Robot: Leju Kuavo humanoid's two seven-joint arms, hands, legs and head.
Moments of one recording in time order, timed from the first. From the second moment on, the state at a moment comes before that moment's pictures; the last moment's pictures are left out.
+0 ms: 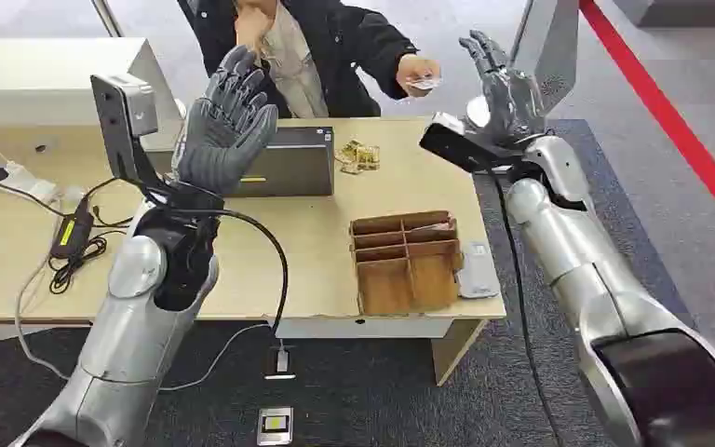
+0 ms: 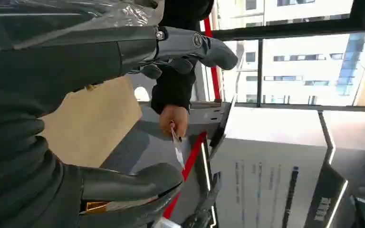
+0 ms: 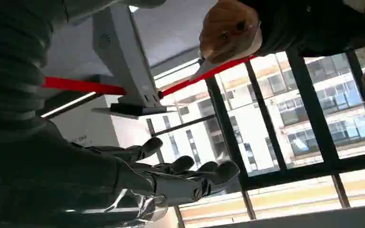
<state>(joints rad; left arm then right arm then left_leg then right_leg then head) -0.69 -0.07 -0.44 -1.52 0.18 0.09 -0.01 -1.06 -0.12 0.45 -0.70 0.84 -0.31 -0.28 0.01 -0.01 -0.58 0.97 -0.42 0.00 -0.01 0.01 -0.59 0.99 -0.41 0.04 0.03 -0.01</state>
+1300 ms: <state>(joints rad) -0.71 -0.11 -0.47 -1.47 0.20 0.11 -0.01 -1.16 -0.07 0.54 -0.37 0.88 -0.34 -0.18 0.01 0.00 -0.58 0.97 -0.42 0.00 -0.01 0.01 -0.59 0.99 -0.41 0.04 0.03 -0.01</state>
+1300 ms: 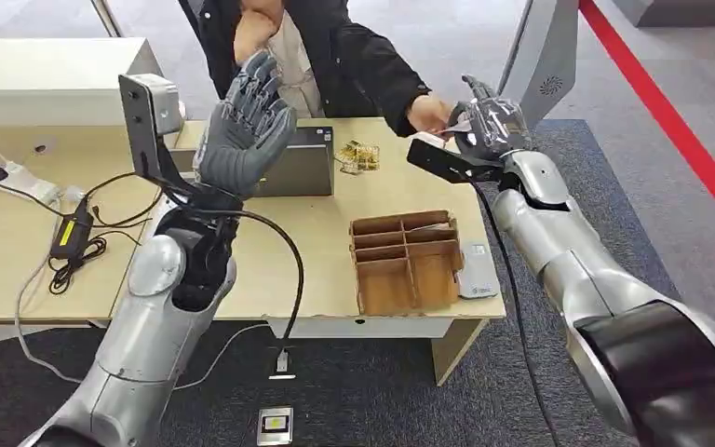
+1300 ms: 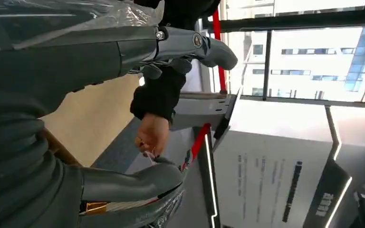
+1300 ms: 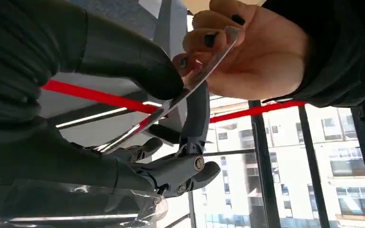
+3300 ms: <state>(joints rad) -0.59 -0.03 -0.48 -1.59 0.15 0.10 0.05 -0.85 -0.41 0.52 -0.61 0.68 0.05 -0.23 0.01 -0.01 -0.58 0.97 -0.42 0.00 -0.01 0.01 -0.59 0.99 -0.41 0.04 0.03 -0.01</state>
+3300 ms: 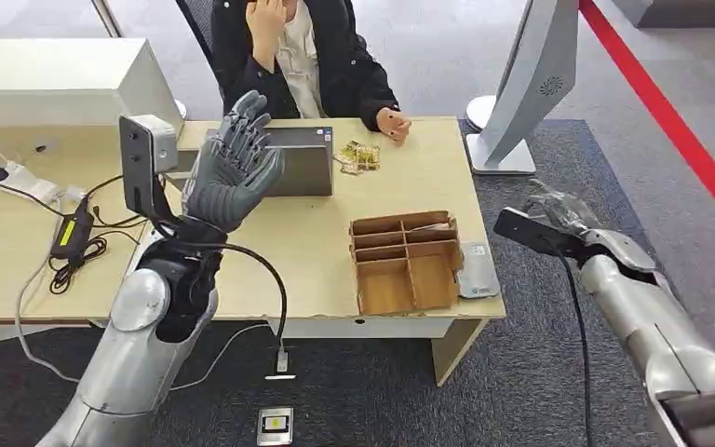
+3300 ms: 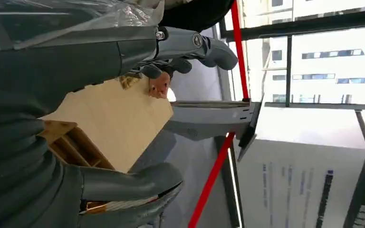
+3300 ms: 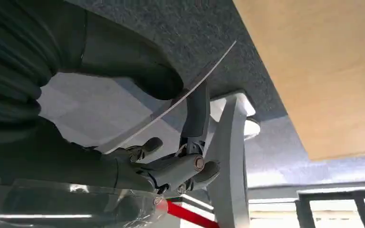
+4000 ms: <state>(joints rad) -0.58 -0.03 -0.48 -1.59 0.15 0.06 0.05 -0.69 -0.40 0.52 -0.83 0.72 0.18 -0.19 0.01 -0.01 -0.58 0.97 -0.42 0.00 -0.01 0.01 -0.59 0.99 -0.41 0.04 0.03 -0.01</state>
